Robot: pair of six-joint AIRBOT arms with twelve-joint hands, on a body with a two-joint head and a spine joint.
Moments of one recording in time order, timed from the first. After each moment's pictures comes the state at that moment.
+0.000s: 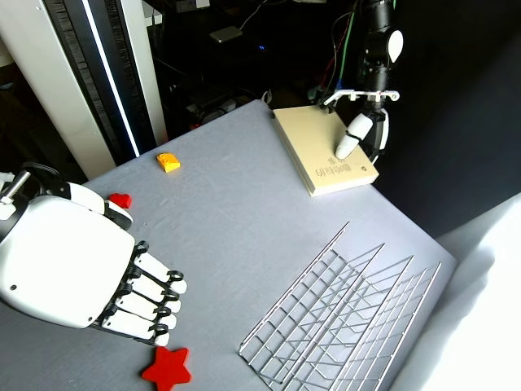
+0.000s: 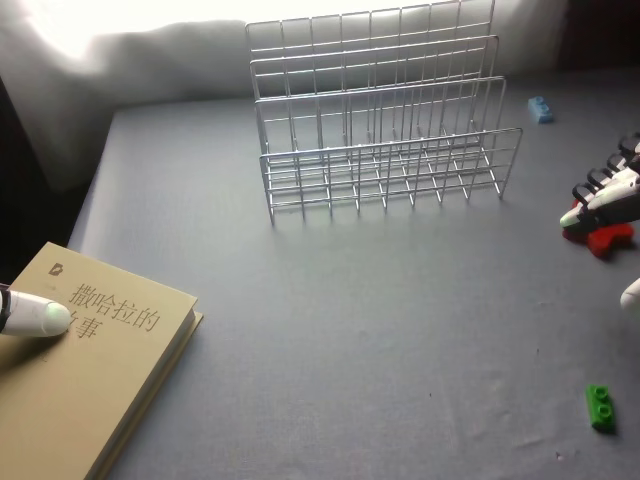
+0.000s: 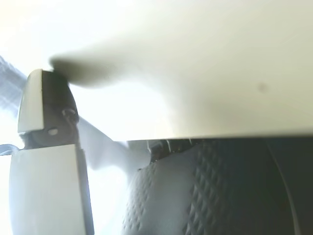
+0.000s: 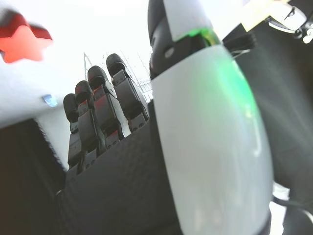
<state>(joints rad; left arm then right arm) 0.99 -1.01 1.56 0.94 -0.39 -1.81 -0.06 -0.75 0.98 -2.98 0.57 1.85</state>
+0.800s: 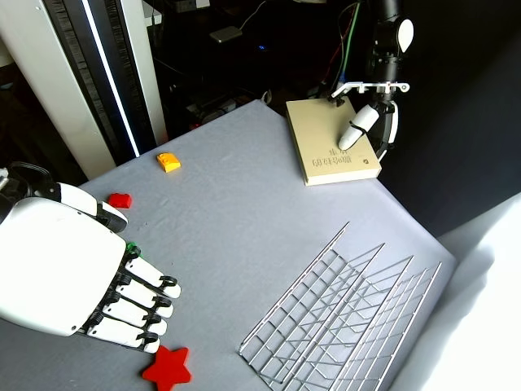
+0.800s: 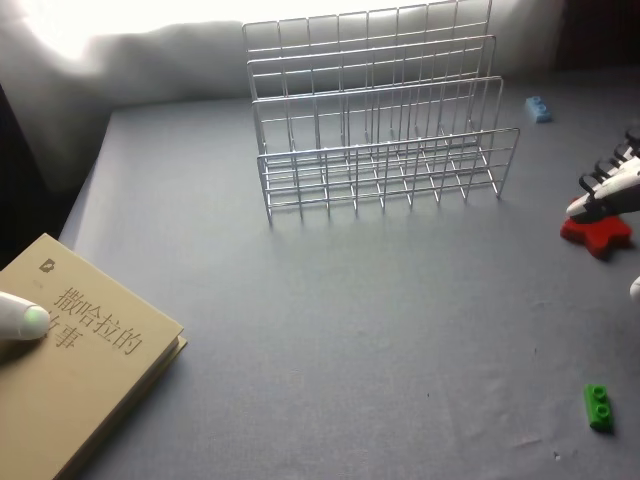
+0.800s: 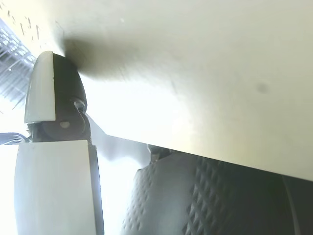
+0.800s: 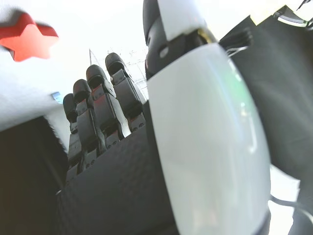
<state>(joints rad) 0.98 -0.97 1.56 0.98 -0.44 -1.78 -0.04 -0.75 0.99 -2.98 0.57 1.82</state>
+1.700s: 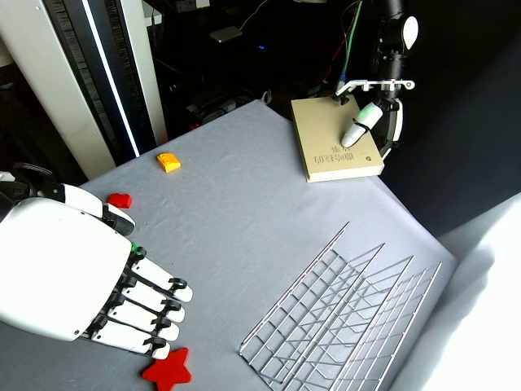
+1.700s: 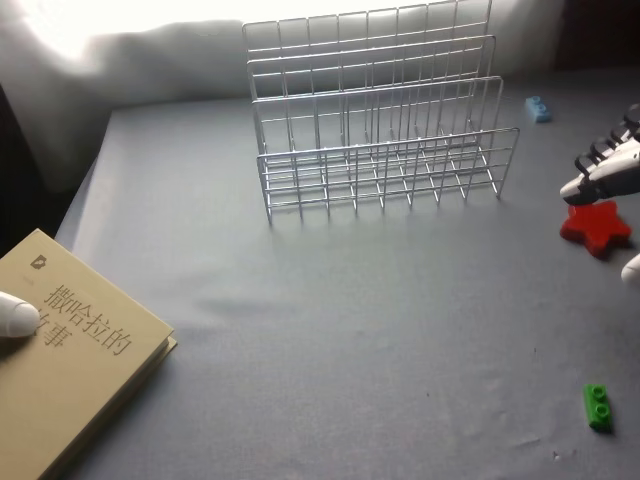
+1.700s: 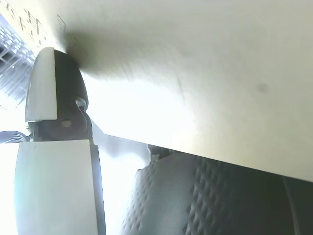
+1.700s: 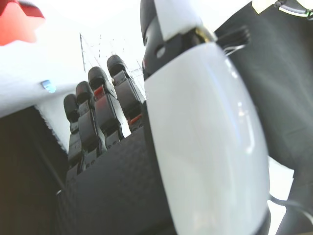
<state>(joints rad) 0.99 -0.97 1.59 0.95 -0.46 -1.76 -0.03 -0.75 0.99 -2.98 0.53 1.84</state>
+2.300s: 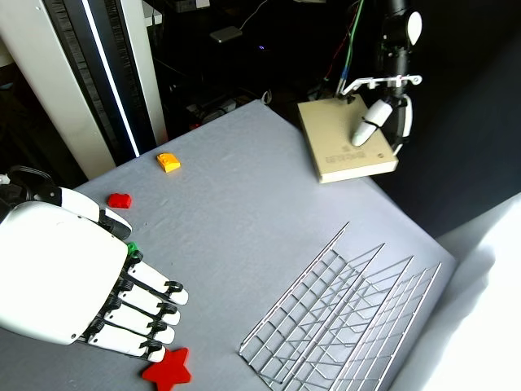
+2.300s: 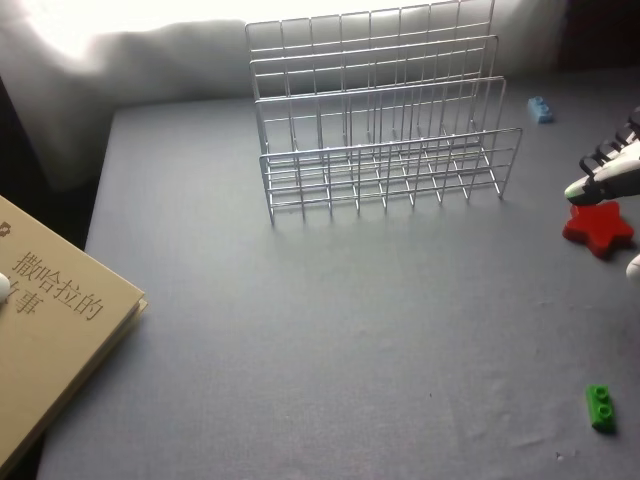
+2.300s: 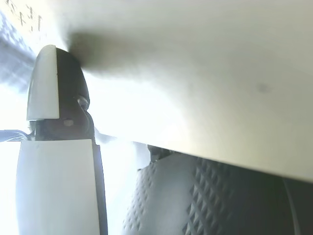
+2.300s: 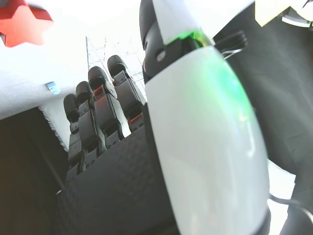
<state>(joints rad) 0.99 -0.94 1.61 0.90 -0.41 -1.77 -0.03 -0.75 1.00 -2.98 0.54 1.83</state>
